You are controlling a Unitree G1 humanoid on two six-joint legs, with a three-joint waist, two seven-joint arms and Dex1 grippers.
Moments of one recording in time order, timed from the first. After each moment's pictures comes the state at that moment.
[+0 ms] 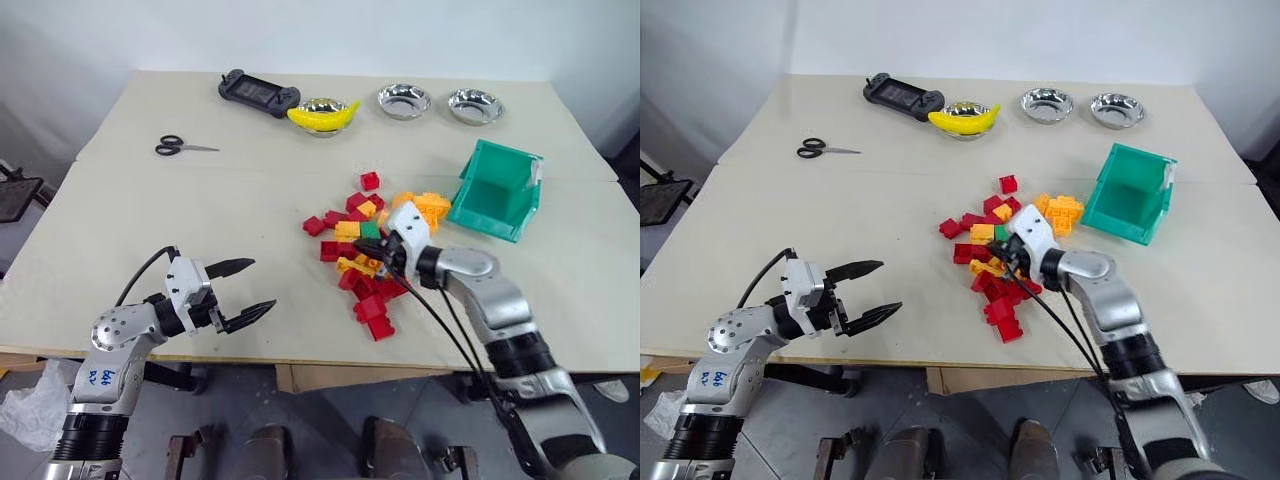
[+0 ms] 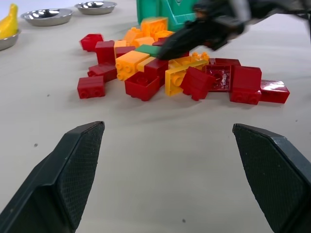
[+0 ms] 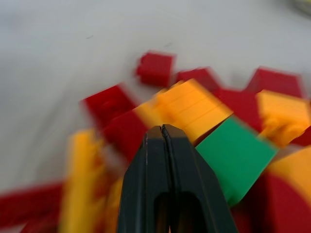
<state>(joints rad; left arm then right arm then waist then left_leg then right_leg) -0.14 0.57 0.12 -0.06 -0.43 0.05 -0.94 -0.55 -0.48 0.15 0.04 0.22 0.46 0.80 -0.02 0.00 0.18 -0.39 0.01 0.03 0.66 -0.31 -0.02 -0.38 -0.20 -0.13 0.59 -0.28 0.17</state>
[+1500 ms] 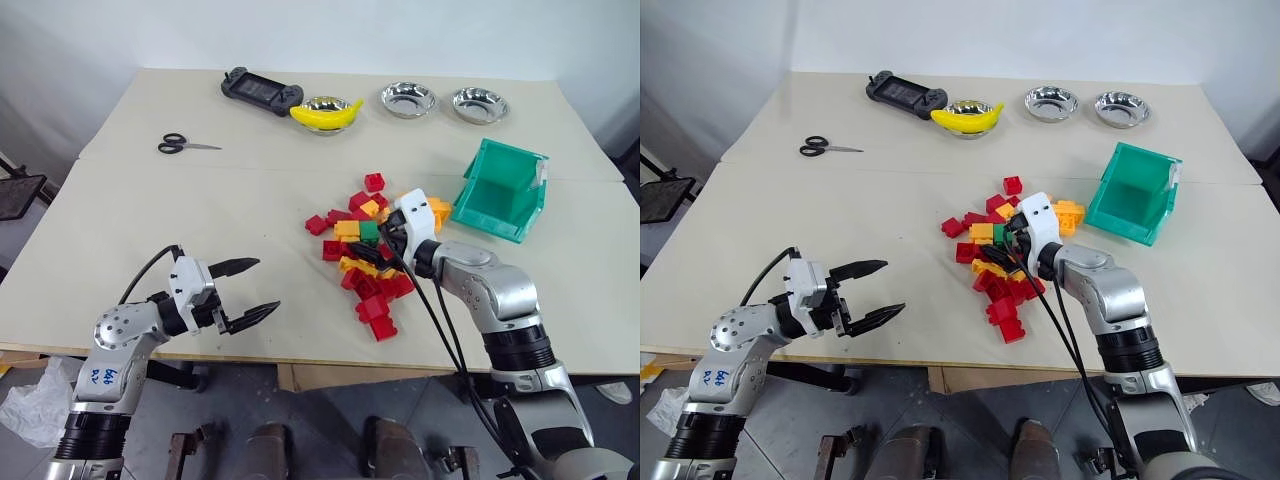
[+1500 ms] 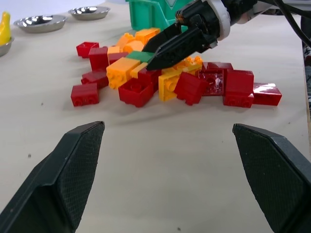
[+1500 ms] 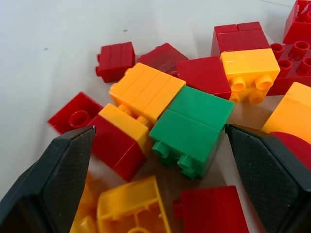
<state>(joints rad) -0.15 0.56 0.10 -0.08 -0.43 0.05 -0.95 -0.65 -0.37 0.07 0.03 0.33 0.80 0.47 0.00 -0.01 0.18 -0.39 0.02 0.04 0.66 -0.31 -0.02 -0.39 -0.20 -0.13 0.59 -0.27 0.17</state>
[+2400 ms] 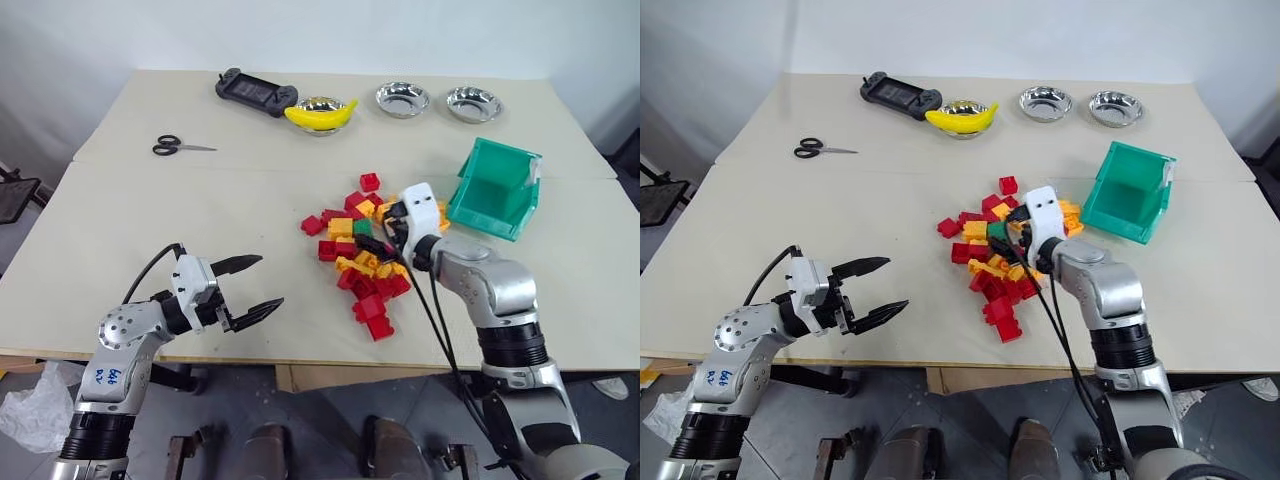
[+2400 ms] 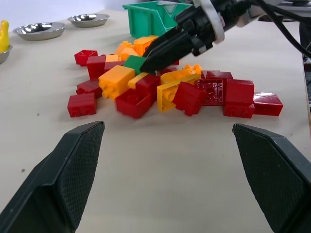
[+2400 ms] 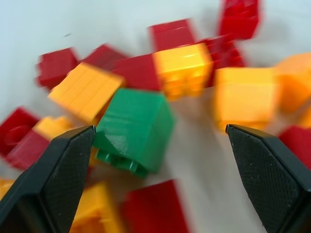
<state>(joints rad) -0.16 0.54 0.10 -0.10 -0.43 0.05 -0.93 -0.66 -0.29 0.05 -0.02 0.30 0.96 0.33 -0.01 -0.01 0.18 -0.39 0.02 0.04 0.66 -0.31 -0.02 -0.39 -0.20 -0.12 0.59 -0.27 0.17</state>
